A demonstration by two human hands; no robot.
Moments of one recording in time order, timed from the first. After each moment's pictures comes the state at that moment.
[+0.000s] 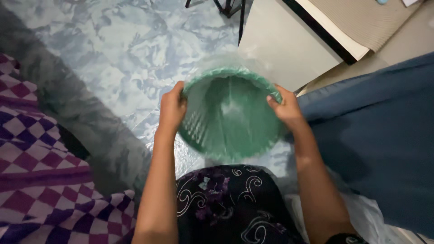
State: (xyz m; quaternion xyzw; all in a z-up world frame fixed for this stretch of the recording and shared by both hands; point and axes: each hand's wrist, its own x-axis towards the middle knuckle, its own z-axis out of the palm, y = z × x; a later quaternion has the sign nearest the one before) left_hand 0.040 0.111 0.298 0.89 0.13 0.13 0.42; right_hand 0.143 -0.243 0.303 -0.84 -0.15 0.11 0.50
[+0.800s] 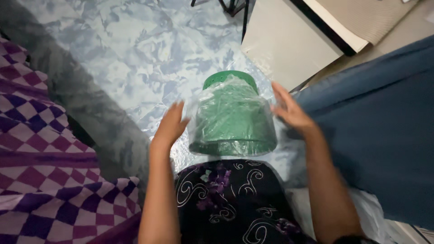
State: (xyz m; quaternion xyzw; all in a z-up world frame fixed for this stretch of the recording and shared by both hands) left_hand -0.045 0.133 0.226 0.94 0.06 -0.01 0.33; right_hand 0.113 -0.278 0.300 -0.73 -0.23 0.25 0.59
